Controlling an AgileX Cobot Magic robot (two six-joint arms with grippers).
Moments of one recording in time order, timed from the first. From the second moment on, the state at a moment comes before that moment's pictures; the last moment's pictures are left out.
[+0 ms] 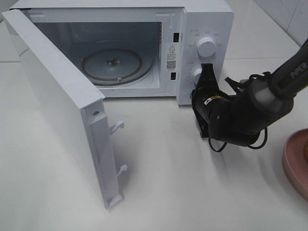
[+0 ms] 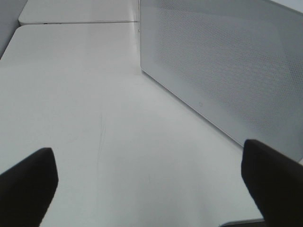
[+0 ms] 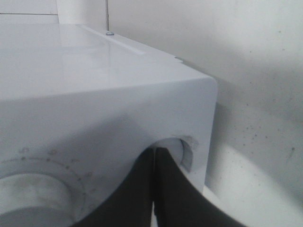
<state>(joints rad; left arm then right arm) 0.04 -0.01 -0.51 -0.16 1.08 0.08 0.55 2.13 -0.87 0.67 -0.91 1.26</state>
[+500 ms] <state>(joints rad) 0.04 -0.01 -0.51 -0.16 1.08 0.08 0.54 1.96 -0.75 0.65 -0.72 1.16</state>
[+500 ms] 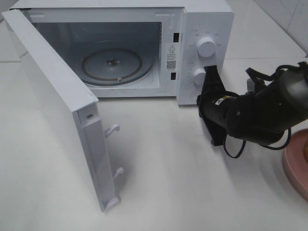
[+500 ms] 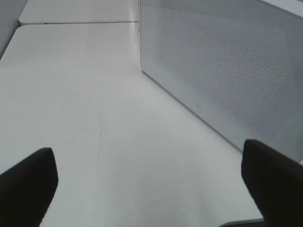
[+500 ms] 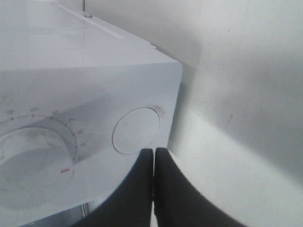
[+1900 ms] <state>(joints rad) 0.04 -0.01 -0.51 -0.16 1.08 0.08 0.45 1.38 -0.72 0.00 0.59 0.23</state>
